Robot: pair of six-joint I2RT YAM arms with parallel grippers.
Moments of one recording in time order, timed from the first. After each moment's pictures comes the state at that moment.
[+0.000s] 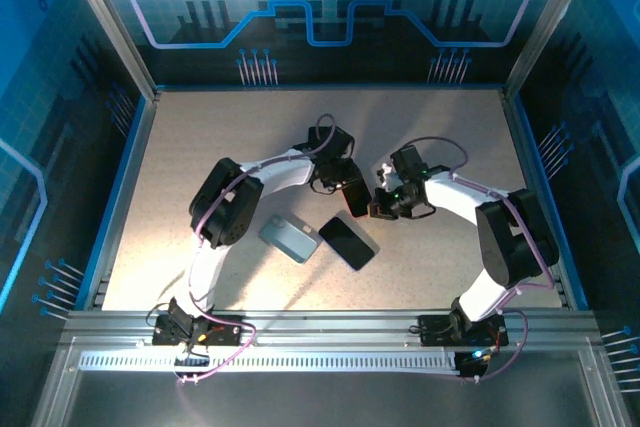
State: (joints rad) left arm -0.61 2.16 1.55 -0.37 0.20 -0.87; right arm 0.36 1.65 0.93 -0.52 -0.45 0.39
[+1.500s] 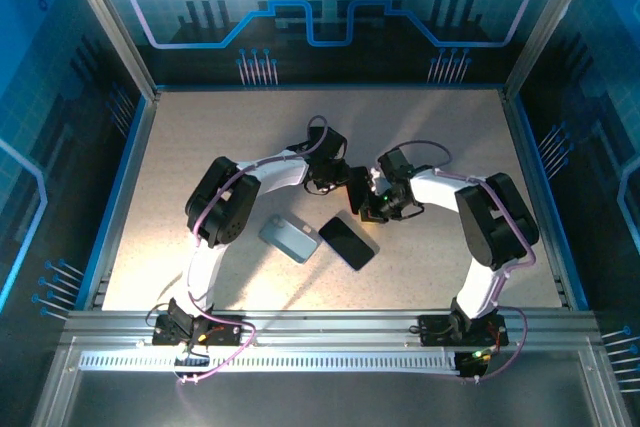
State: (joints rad) left arm -0.58 2.17 1.51 -0.34 0.19 -0.90; right arm 0.39 1.80 0.98 -0.48 -0.47 0.39
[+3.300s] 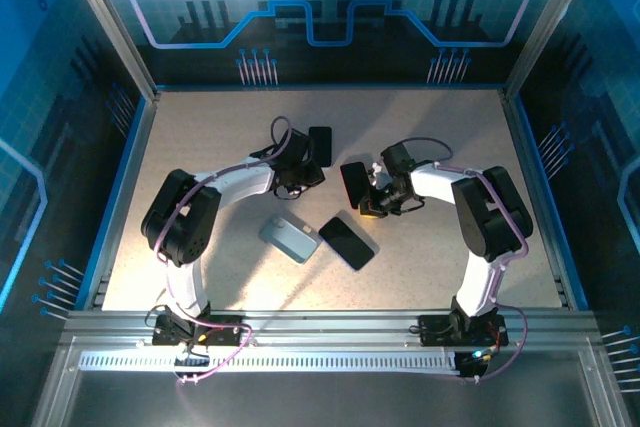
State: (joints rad) left arm -0.49 1.88 1.21 -0.30 0.15 -0.92; right arm 0.35 1.86 1.03 -0.46 -0.54 0.41
